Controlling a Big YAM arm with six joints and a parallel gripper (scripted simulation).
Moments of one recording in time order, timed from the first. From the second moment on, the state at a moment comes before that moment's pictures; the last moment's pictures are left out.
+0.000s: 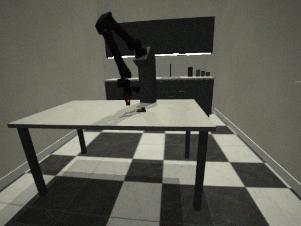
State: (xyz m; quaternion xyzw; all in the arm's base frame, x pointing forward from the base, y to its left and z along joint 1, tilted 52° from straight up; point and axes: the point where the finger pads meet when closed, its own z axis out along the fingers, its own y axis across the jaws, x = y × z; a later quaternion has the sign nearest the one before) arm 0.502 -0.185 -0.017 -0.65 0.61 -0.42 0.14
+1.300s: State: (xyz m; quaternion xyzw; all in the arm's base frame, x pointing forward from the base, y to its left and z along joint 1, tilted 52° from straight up) arm 0.541 -0.202 -0.055 -0.66 0.61 -0.42 0.14
